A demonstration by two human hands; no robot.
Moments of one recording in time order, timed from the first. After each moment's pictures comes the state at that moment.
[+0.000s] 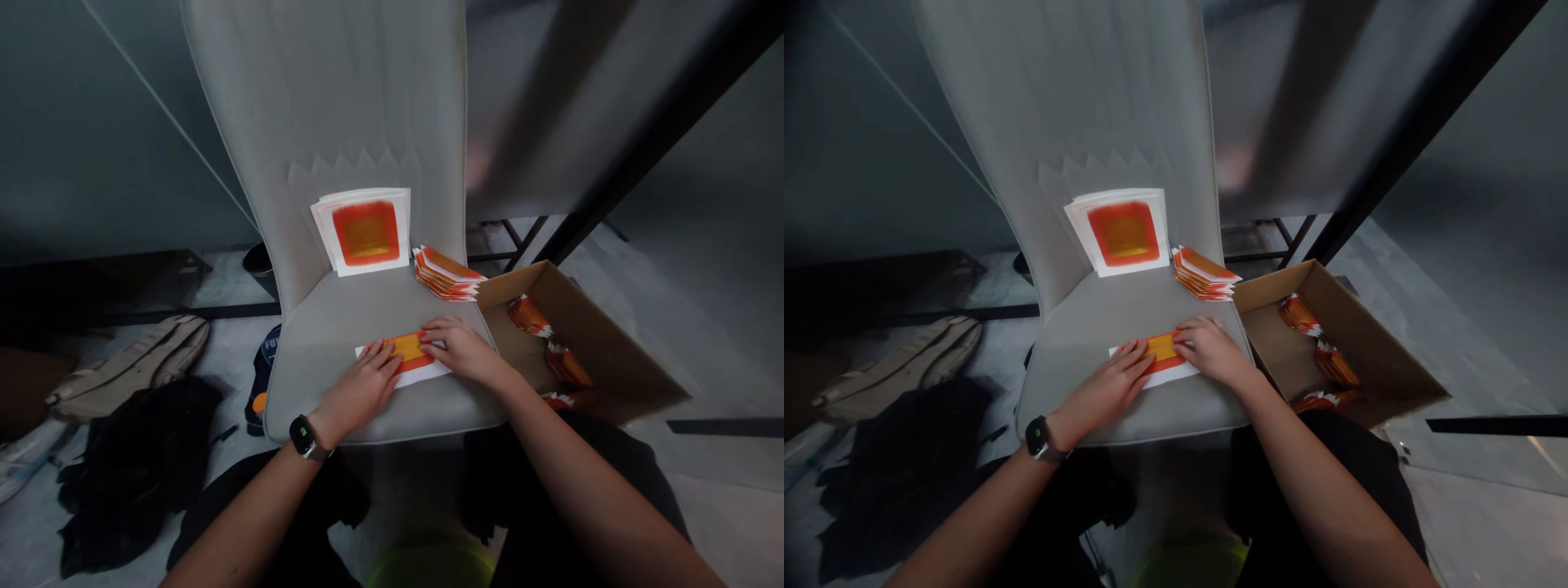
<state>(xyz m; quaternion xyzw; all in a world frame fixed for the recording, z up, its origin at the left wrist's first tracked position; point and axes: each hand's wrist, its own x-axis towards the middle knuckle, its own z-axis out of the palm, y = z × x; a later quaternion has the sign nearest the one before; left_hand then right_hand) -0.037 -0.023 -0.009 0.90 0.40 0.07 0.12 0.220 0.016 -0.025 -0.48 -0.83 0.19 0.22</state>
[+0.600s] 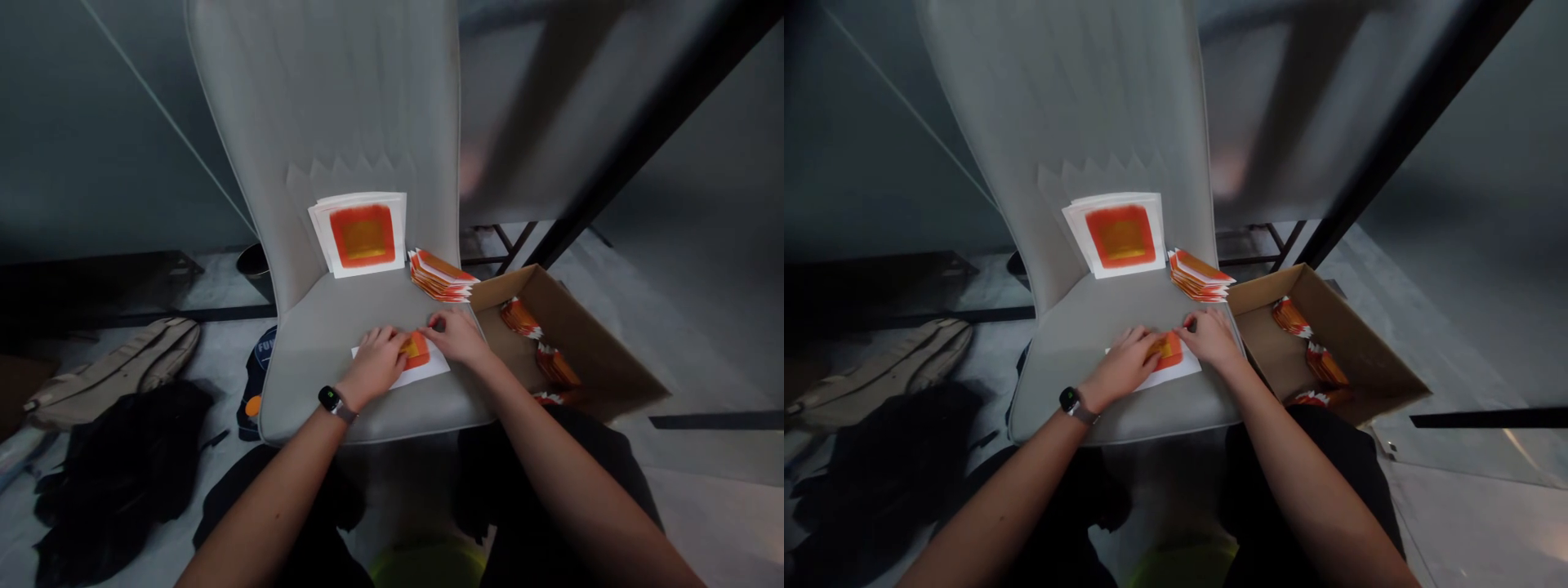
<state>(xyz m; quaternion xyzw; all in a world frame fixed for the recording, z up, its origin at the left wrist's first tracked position) 0.003 0.006 0.002 0.88 0.46 0.09 0.13 0.216 0.037 -0.033 -0.67 -0.68 0.19 0.22</state>
